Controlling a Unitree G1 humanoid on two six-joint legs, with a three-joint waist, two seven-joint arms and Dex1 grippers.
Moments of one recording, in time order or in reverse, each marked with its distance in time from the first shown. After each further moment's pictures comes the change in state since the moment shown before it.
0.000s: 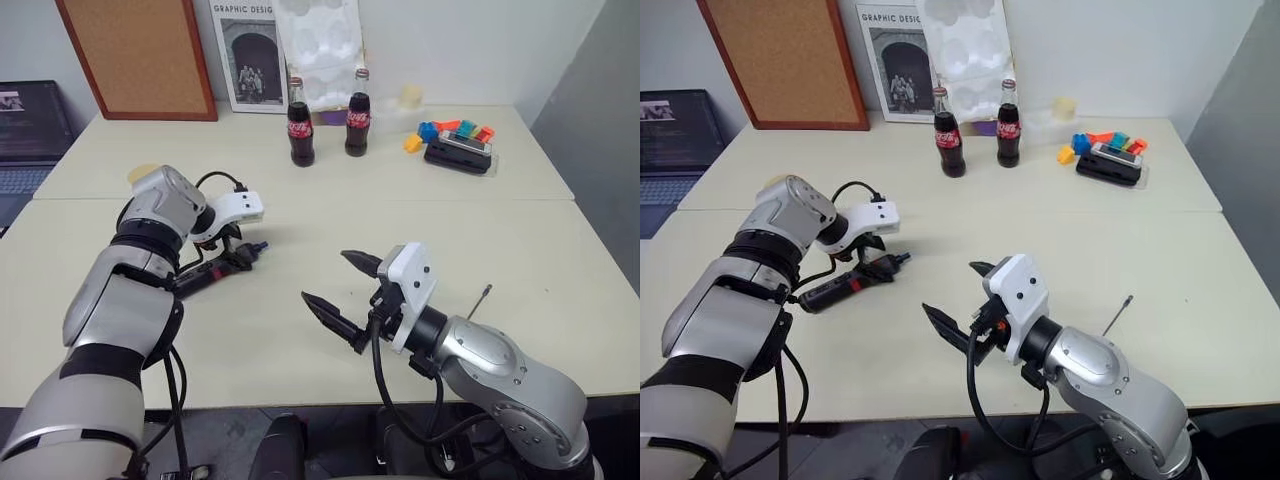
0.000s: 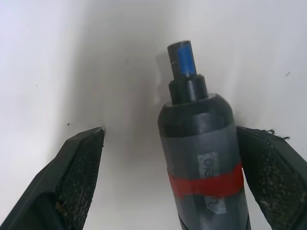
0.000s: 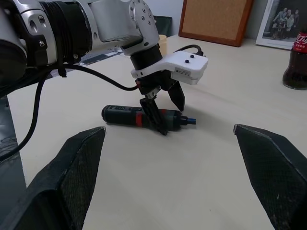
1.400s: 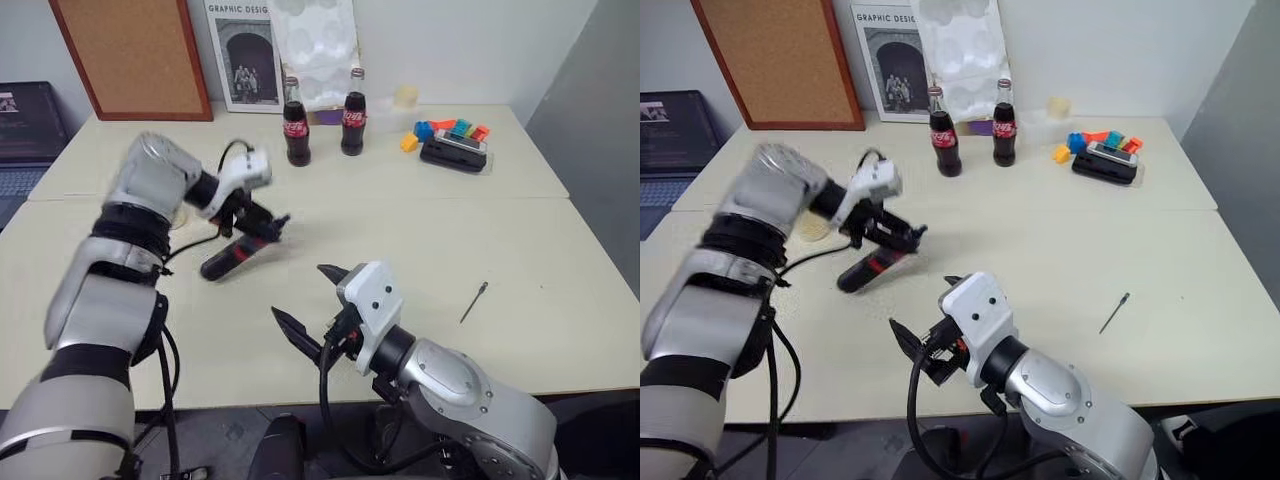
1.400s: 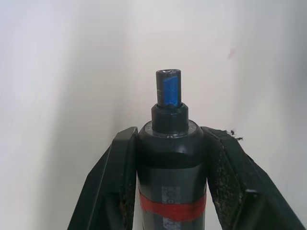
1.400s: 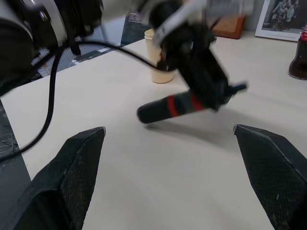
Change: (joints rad) left arm -0.031 0.097 0.091 -0.374 -0.395 0.177 -0.282; right arm 0.024 0.141 0.211 -0.066 -0.139 0.113 -0.176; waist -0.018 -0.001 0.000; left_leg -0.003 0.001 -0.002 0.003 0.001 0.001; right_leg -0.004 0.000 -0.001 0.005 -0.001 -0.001
